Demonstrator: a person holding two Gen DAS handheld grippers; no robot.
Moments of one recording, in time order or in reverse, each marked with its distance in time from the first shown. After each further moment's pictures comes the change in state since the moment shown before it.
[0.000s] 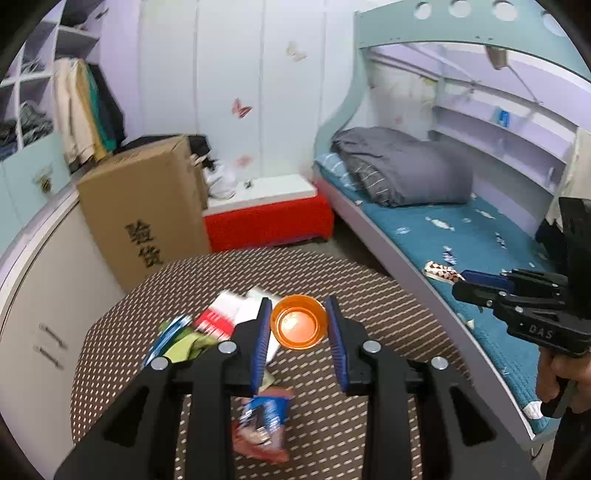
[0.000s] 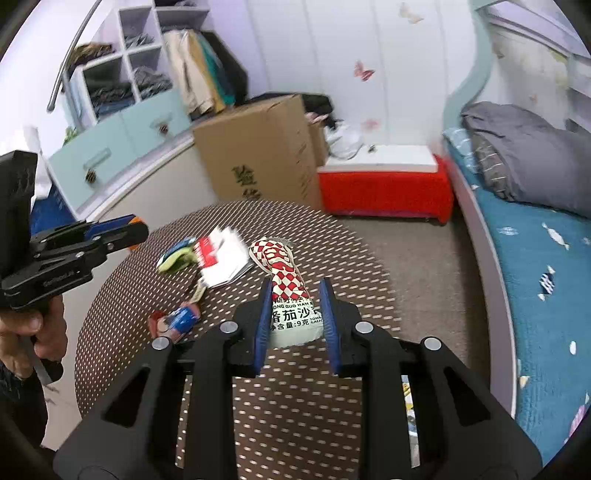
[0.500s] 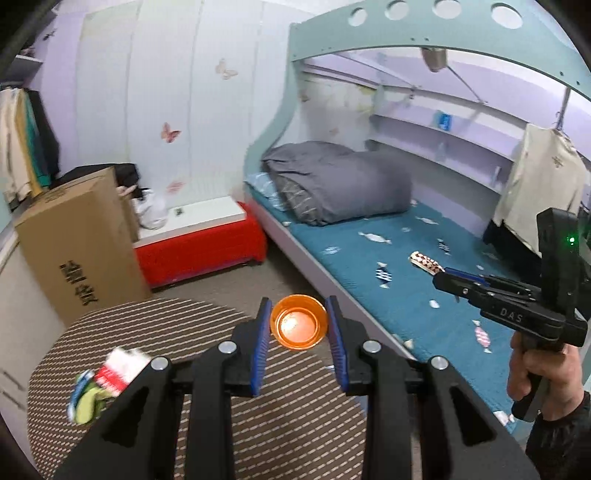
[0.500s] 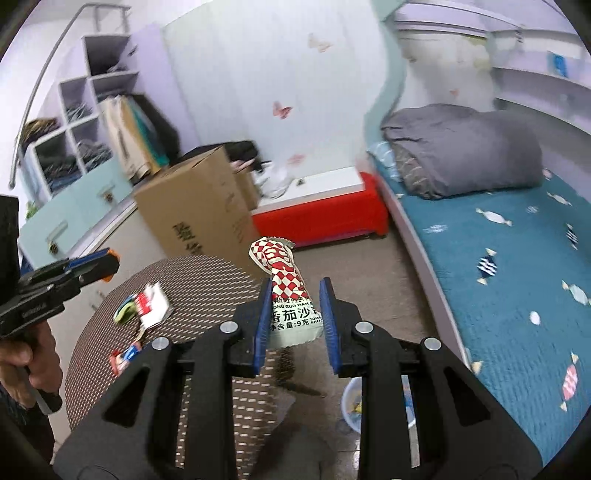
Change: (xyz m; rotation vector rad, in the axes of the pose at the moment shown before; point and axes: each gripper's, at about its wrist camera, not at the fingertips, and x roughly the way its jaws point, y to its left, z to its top) left arm 0.019 -0.122 0.048 0.072 -0.049 -0.218; right arm -0.085 -0.122 -0.005 0.200 -0.149 -0.165
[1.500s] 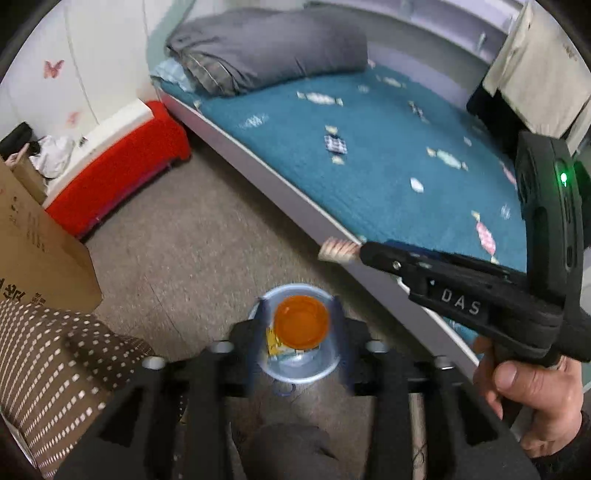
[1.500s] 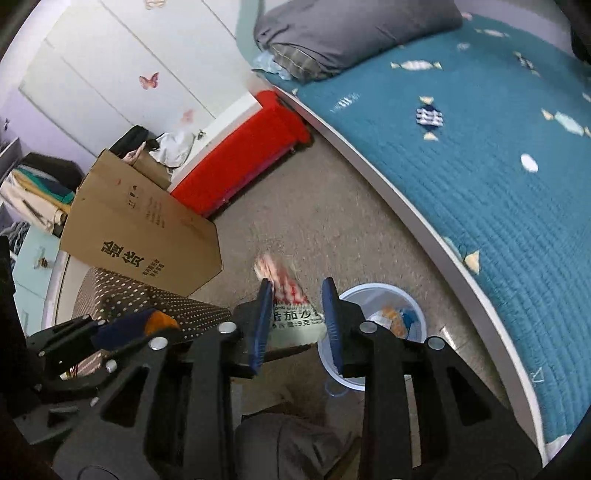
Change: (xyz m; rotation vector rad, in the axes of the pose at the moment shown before) left arm 0.276 -0.129 -0.052 0.178 0.536 -0.132; right arm 0.136 -0.179 -0.091 0.485 0.271 -0.118
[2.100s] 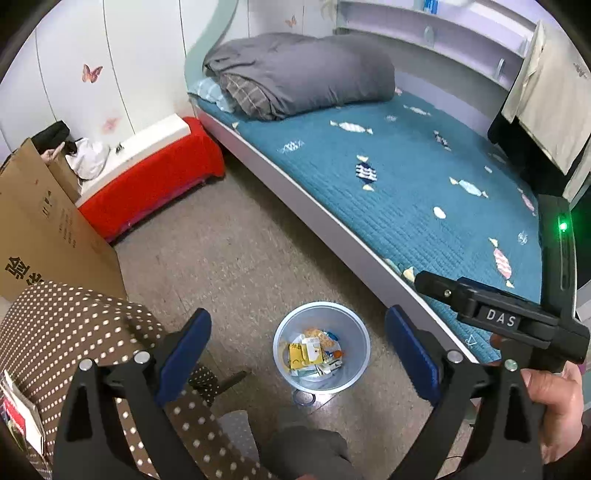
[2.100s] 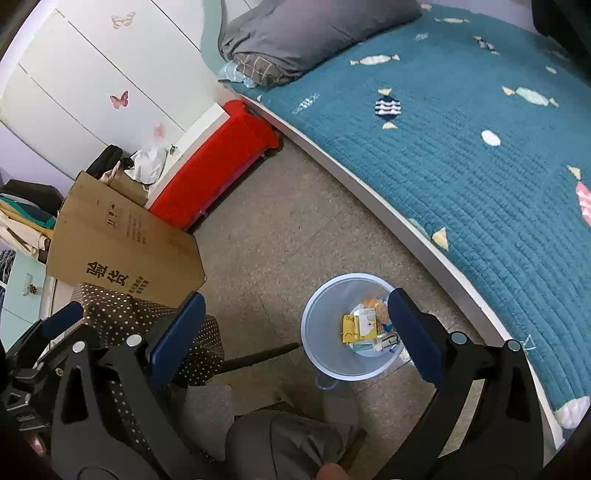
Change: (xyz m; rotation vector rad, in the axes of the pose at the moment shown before) left arm -0.057 0.022 -0.020 -0.066 -0.138 0.101; right arm -0.029 -0.014 -0.018 0.080 -0.043 -0.086
